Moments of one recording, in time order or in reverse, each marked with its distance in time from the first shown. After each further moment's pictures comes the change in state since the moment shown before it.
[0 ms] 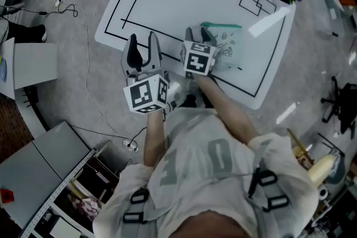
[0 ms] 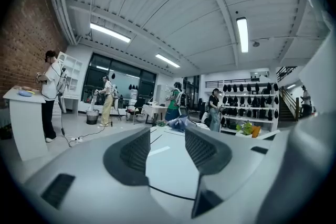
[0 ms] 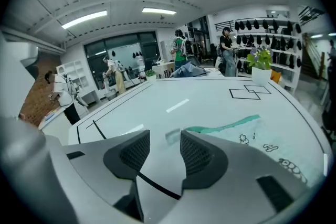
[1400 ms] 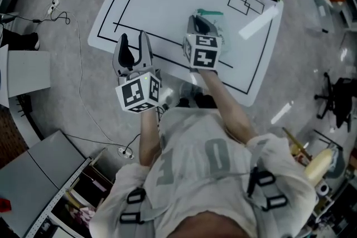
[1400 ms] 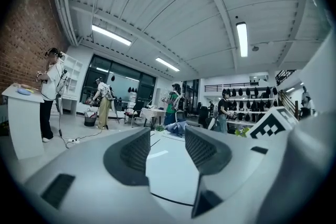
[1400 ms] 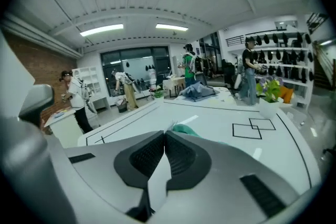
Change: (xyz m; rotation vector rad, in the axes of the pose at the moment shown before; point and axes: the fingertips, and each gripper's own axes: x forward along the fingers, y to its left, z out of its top) left arm -0.004 0.001 0.011 -0.015 -0.043 -0.008; right arm -0.031 -0.014 0.073 -0.125 -0.174 0.069
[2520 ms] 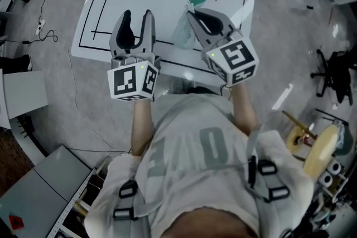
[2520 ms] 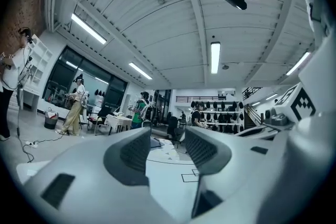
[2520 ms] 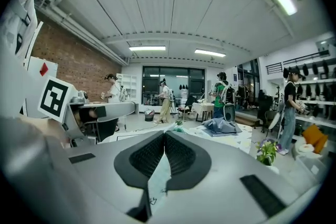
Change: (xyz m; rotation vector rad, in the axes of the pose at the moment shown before) left arm 0.009 -0.141 0.057 0.000 -0.112 -0.355; right arm -0.163 -0.040 0.082 -0.327 -0.246 0.325
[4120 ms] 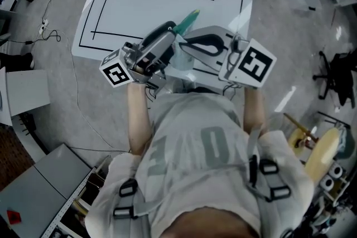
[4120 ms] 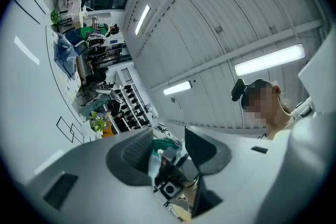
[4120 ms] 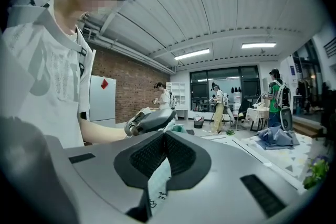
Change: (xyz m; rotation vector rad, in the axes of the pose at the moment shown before) left arm -0.024 -0.113 -0.003 -0.960 0.066 -0.936; right arm -0.071 0.076 0.022 -0.114 -0.098 0.642
